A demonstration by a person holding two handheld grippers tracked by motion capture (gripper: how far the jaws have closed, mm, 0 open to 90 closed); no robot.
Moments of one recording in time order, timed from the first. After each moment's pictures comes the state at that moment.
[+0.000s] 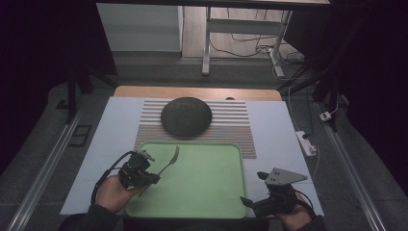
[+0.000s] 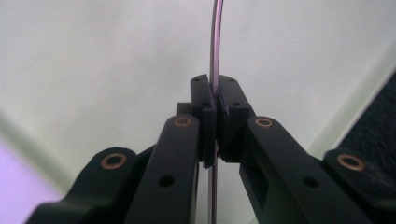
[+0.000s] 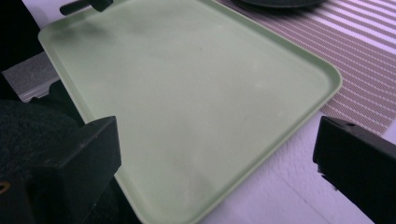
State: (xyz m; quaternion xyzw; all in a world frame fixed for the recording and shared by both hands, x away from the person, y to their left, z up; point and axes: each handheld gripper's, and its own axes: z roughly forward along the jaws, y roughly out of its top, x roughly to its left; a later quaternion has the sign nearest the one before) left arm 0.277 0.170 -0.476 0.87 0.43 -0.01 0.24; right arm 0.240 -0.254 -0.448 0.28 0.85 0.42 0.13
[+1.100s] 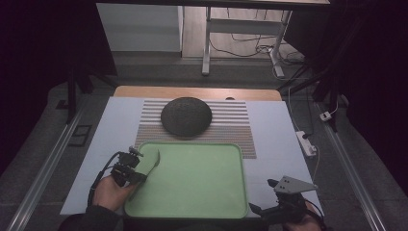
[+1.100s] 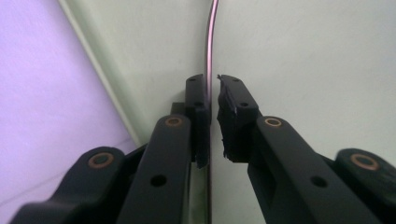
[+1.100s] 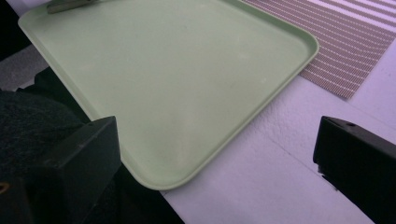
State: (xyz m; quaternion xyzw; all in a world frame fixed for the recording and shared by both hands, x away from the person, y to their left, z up) left arm 0.292 0.196 -0.499 0.81 0.55 -0.02 0.19; right arm 0.220 -0.274 -0.451 0.32 0.85 0.40 0.14
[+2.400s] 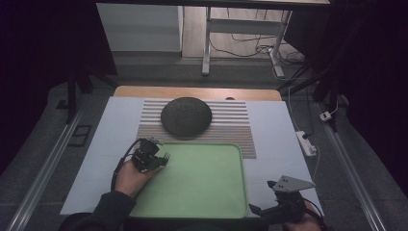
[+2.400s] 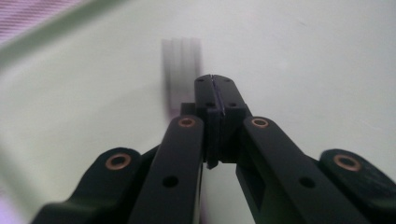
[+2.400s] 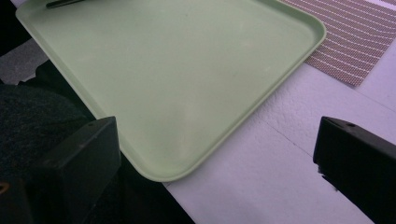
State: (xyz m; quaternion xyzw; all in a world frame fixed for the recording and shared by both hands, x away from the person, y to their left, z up) left arm 0.335 0.149 -0.503 0.86 0.44 0.01 0.26; right arm 0.223 -0.274 -0.453 0.32 0.86 0.38 0.13
